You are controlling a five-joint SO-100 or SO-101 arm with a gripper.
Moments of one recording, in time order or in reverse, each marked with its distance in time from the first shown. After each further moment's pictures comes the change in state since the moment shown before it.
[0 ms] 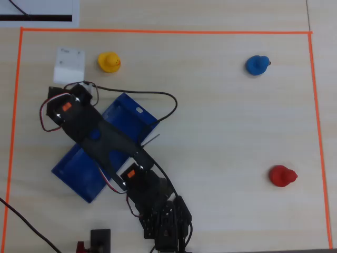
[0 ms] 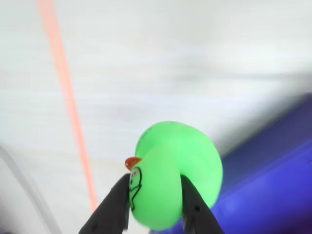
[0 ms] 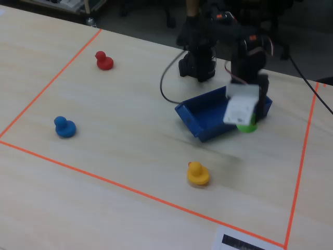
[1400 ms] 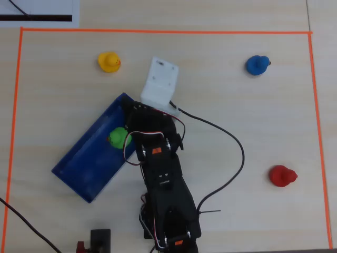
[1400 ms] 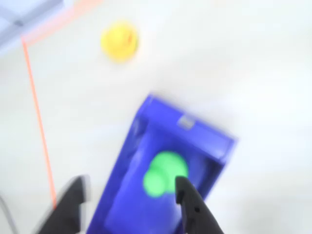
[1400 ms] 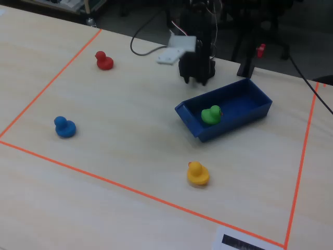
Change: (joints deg) arm 29.4 55.9 48.4 -7.0 -13.6
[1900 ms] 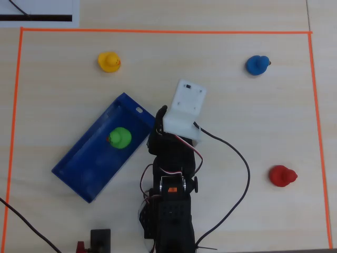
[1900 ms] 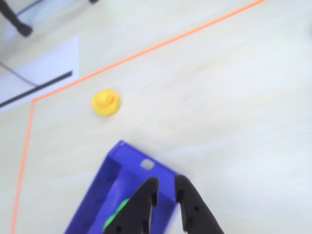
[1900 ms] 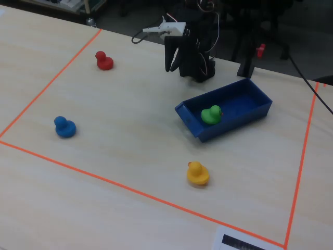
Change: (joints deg) arm 11.5 34.8 29.7 -14.2 -11.2
